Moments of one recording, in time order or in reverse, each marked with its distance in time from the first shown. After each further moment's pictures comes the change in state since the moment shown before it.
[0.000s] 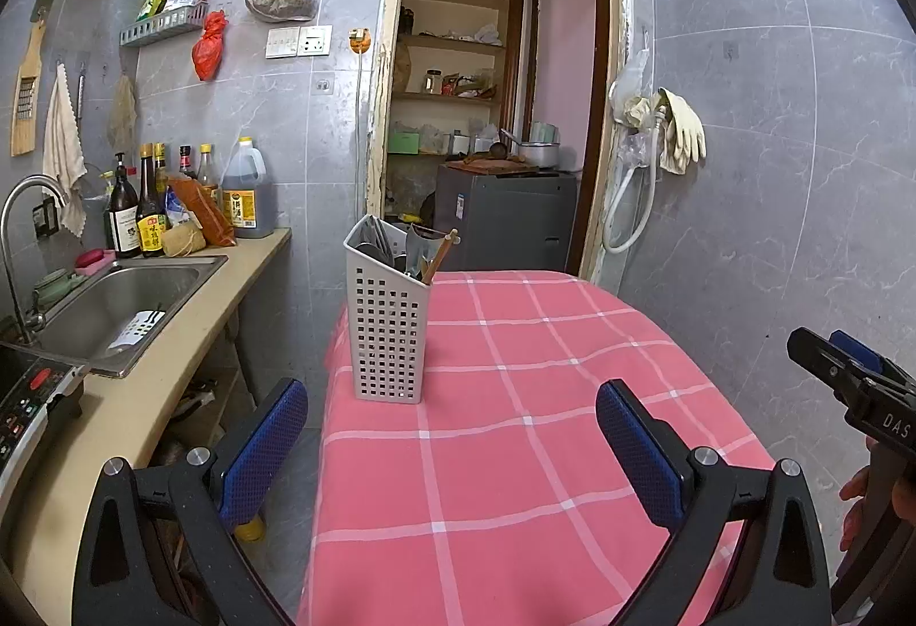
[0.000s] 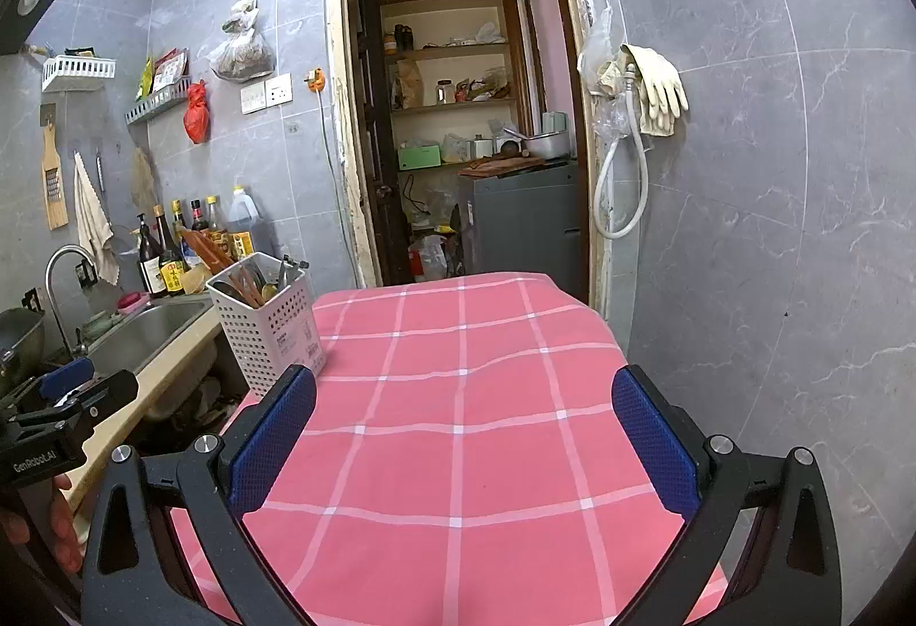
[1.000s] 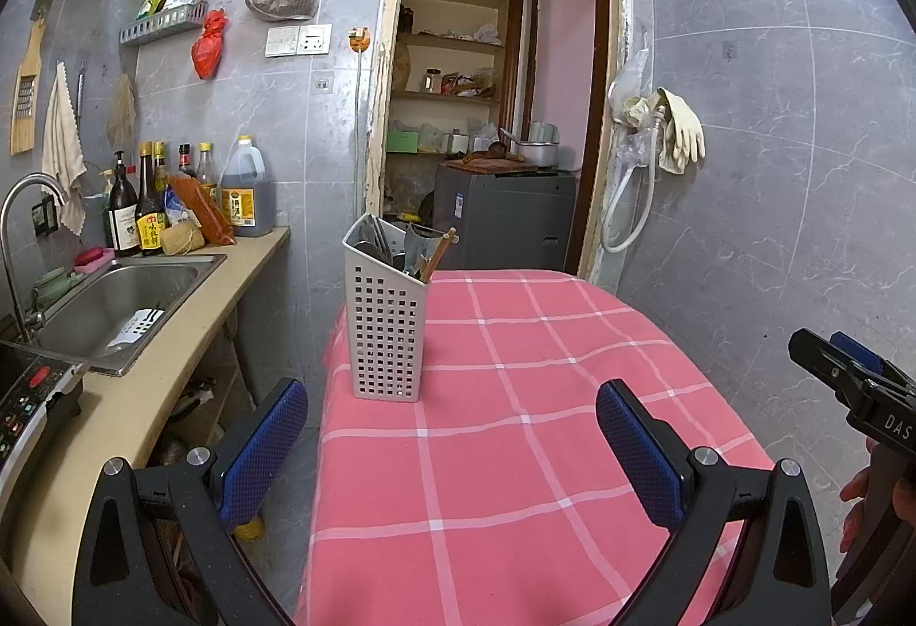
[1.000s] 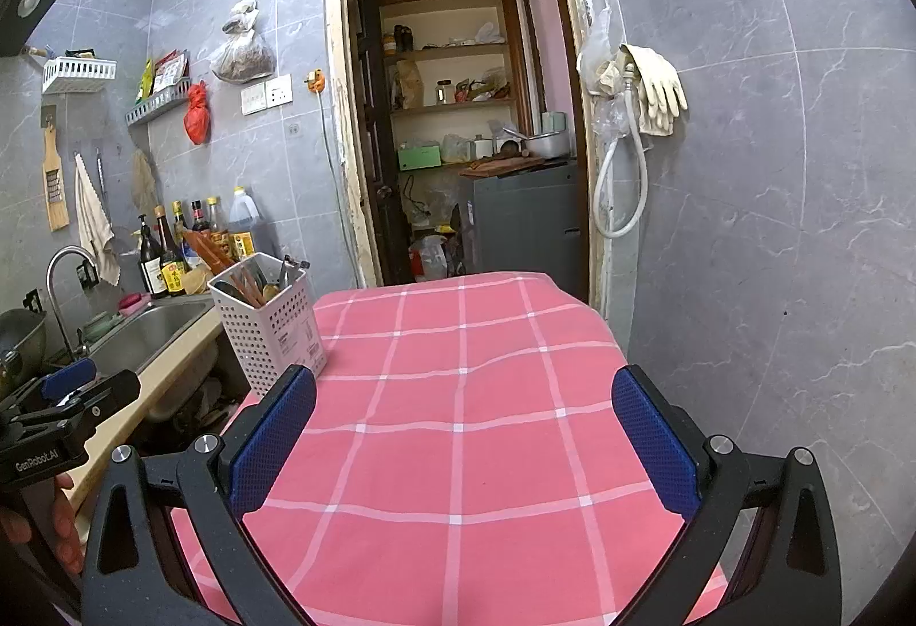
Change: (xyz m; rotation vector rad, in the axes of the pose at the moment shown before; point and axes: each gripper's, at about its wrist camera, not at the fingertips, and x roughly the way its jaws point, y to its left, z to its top) left arm -0.003 0.000 -0.003 0.000 0.002 -0.001; right arm -0.002 0.001 -0.001 0.003 0.000 0.002
